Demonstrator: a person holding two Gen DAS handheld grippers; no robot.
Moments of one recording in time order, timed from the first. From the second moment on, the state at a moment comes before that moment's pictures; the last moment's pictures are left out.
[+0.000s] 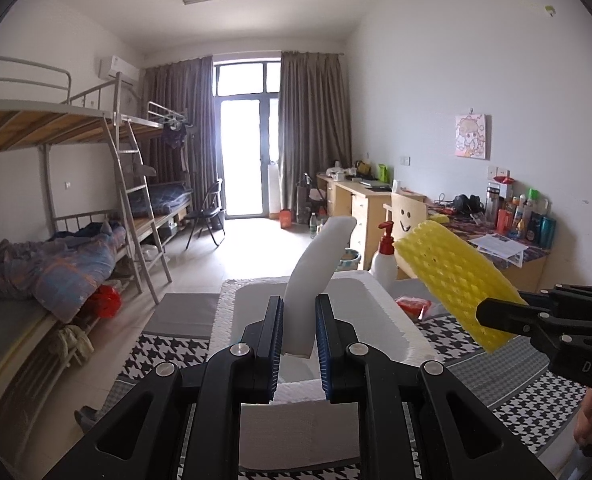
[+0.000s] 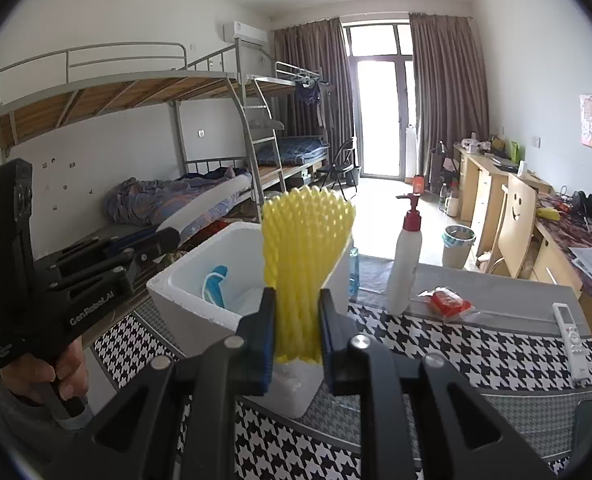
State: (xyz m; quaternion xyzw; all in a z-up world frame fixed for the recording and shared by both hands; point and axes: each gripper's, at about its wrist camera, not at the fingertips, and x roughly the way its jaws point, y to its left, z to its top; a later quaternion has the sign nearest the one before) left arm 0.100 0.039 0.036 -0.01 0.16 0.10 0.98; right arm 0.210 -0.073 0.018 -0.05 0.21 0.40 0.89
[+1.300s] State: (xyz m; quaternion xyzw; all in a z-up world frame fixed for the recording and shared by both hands) left arm 0.138 0.055 0.028 -0.02 0.19 0.09 0.98; right arm 0.227 -0.060 0.014 -0.05 0.22 0.37 0.90
